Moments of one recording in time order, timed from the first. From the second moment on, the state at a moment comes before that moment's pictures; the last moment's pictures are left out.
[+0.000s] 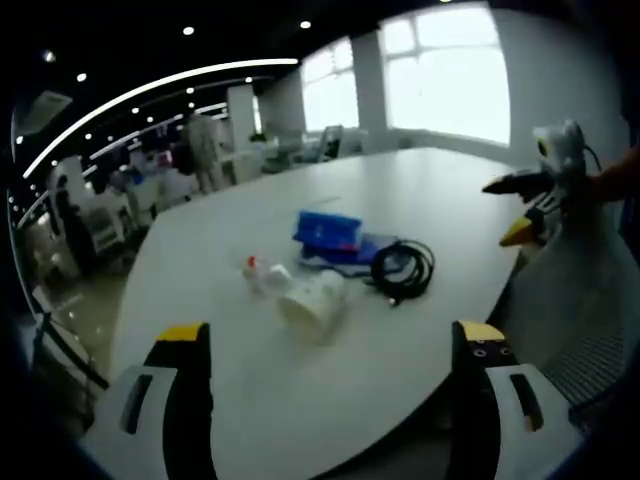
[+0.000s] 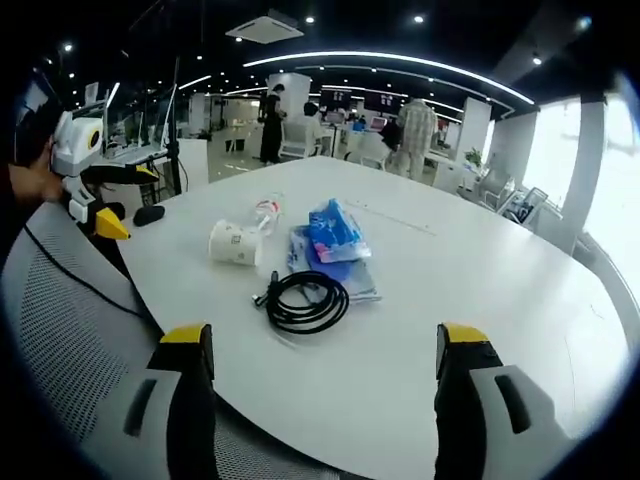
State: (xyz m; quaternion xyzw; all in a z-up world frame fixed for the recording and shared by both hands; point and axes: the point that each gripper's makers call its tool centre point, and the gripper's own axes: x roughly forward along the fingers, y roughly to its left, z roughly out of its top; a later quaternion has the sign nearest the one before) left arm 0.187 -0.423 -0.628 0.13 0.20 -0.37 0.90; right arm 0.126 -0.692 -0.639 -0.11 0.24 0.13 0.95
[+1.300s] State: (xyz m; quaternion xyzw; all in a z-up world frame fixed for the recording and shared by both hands) left arm 0.190 -0.418 -0.627 0.12 0.20 -0.36 0.90; right arm 0.127 -0.694 -0.639 -0.11 0.24 0.12 0.96
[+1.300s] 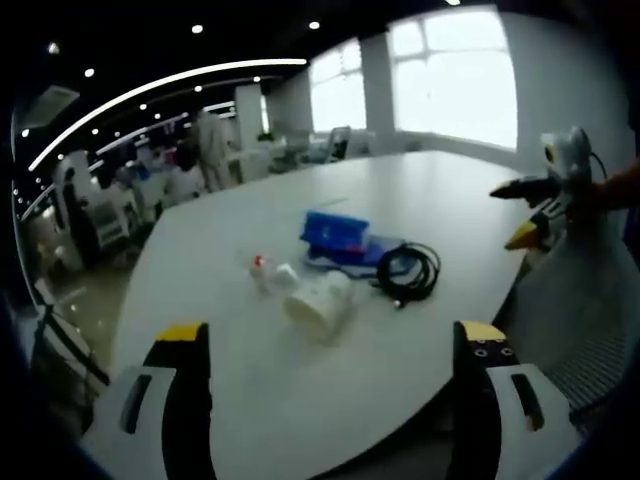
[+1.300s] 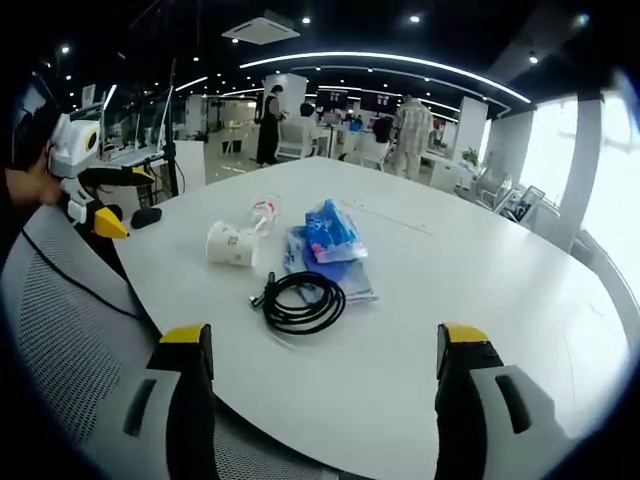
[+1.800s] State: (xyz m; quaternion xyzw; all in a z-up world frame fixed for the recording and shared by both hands) left arm 0.193 -0.417 -0.626 0.12 0.20 -0.35 0.91; right arm 0.127 -0.695 -0.641 -0.11 0.25 0.12 0.95
